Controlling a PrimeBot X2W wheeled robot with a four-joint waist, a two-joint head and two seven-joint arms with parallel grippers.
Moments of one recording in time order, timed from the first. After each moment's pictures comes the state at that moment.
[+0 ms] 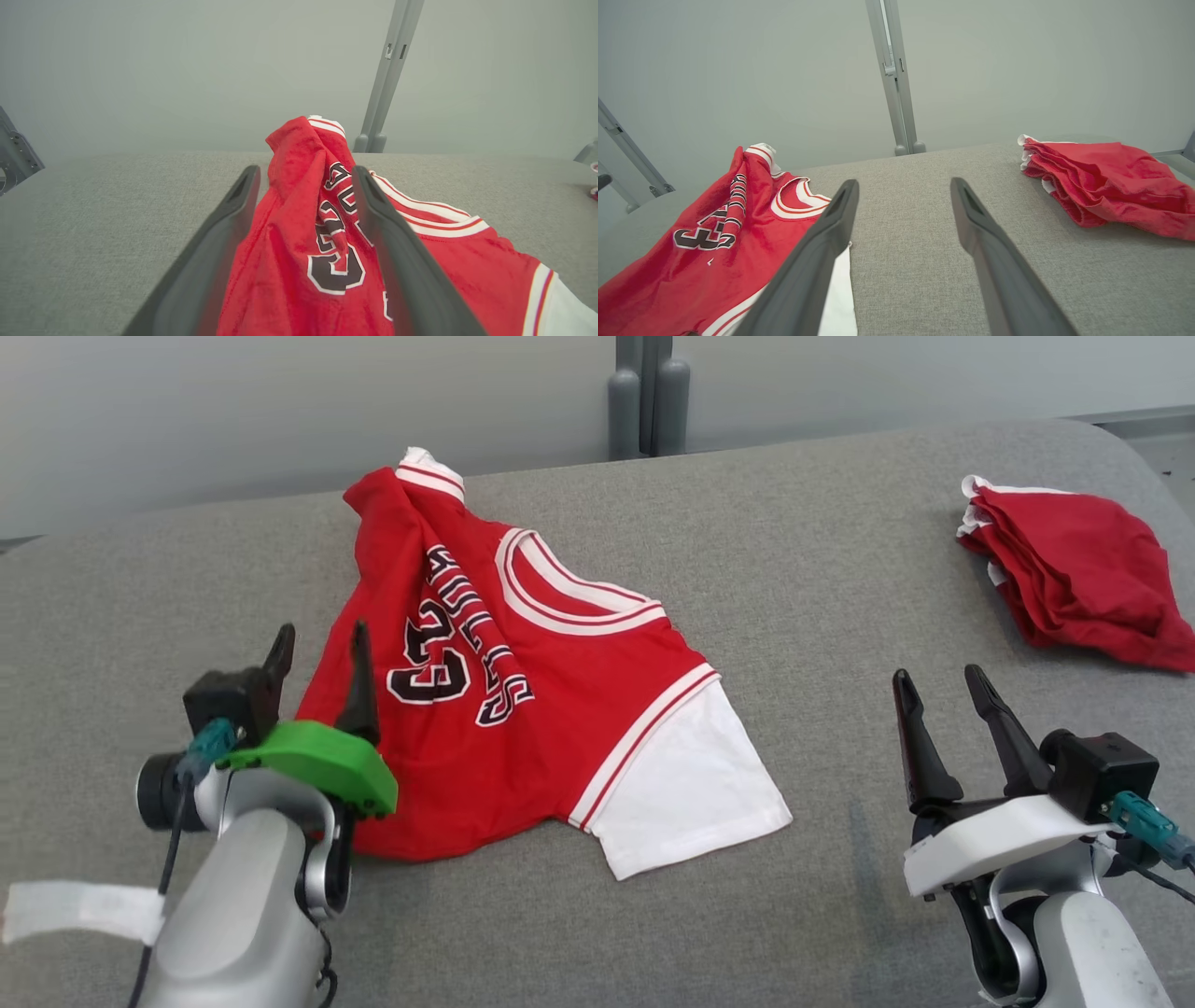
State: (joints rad) left arm -0.54 0.20 -0.40 0.65 -0.55 0.07 -0.26; right arm -0.10 -0.05 0.00 0.02 0.23 0.13 -0.07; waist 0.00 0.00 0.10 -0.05
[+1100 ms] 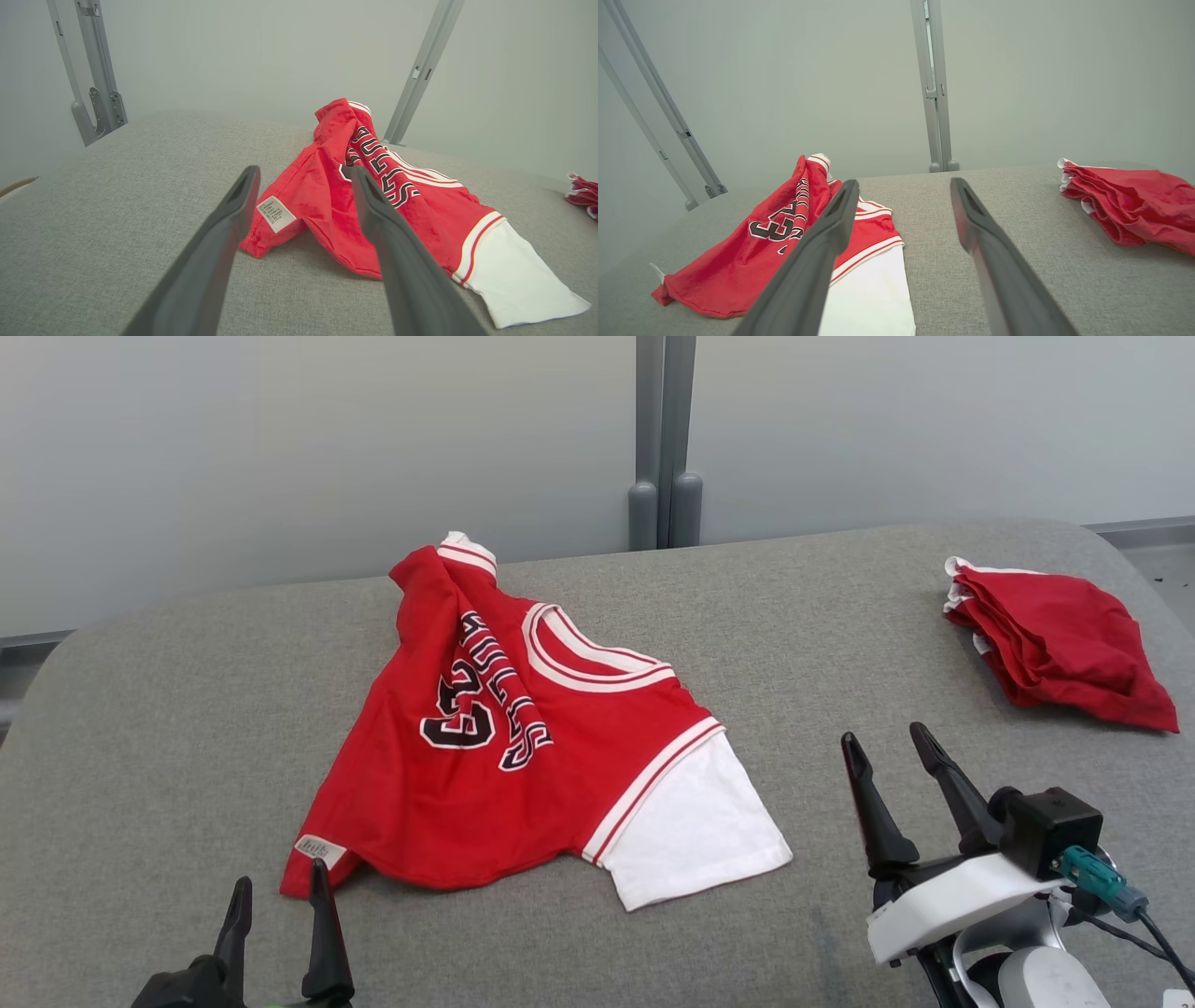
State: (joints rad) left arm 0.16 0.27 -0.29 0.00 -0.56 0.27 -0.26; right arm -0.01 -0.05 0.09 -0.01 0.23 0.13 -0.08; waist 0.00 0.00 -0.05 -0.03
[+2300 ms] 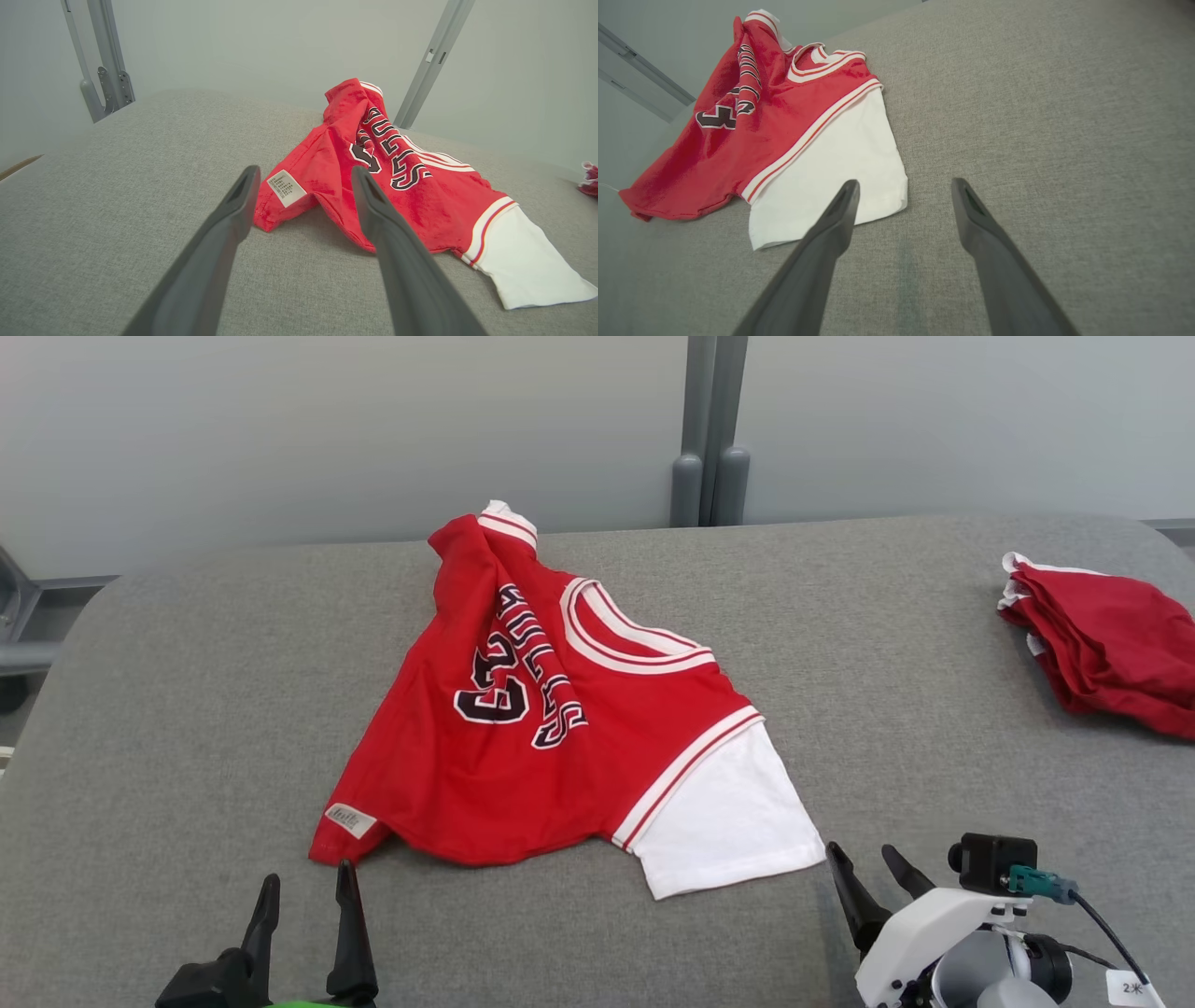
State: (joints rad) left arm 0.15 0.26 -0.33 0.01 -0.56 0.27 -0.25; right arm -0.06 -0.05 0.09 0.37 0.41 0.13 0.05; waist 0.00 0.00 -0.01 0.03
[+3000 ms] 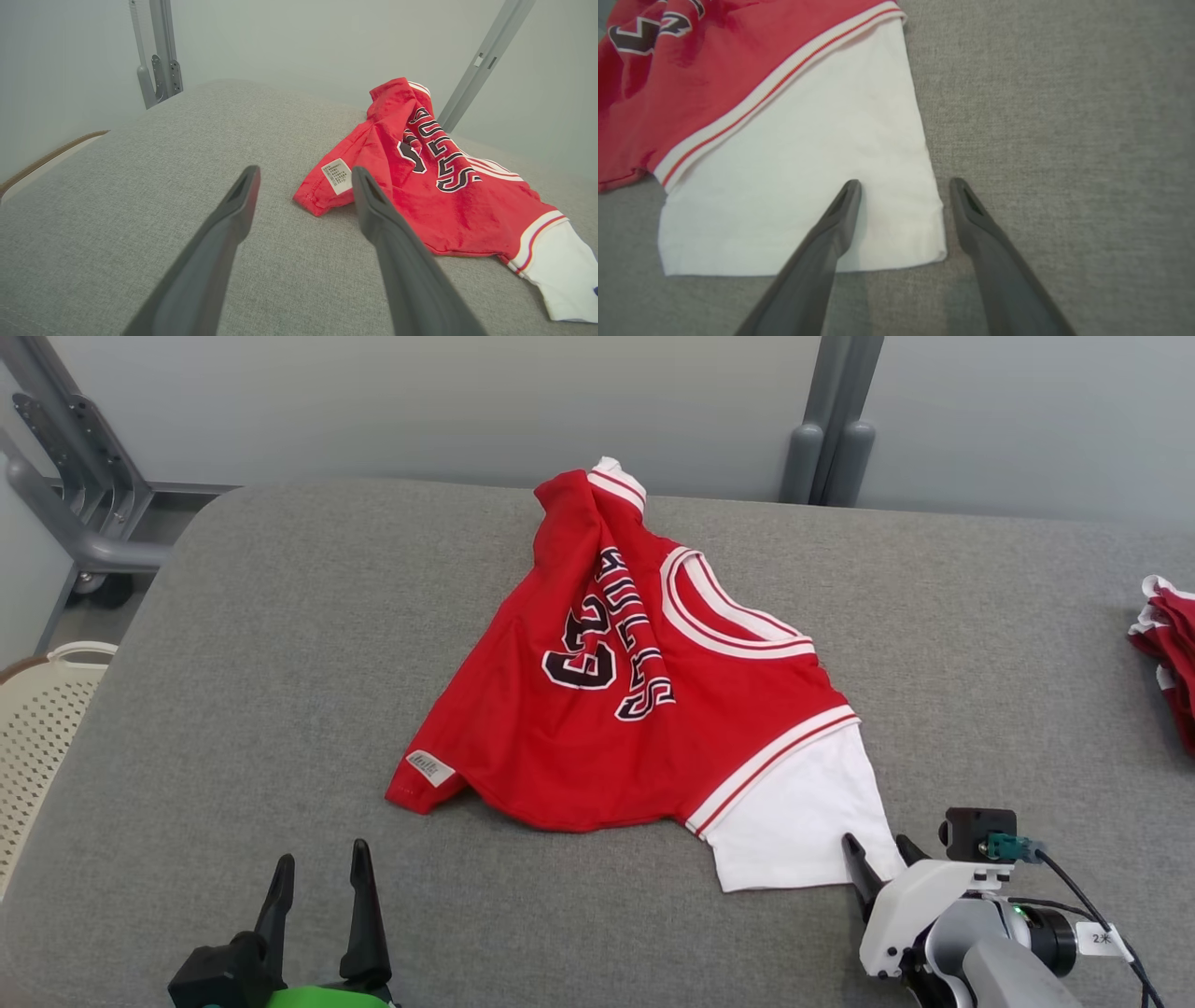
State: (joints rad) left arm 0.11 0.26 -0.35 0.01 -0.55 0.26 -0.24; right arm -0.28 -0.06 0.10 0.79 0.33 0.13 -0.04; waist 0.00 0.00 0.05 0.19
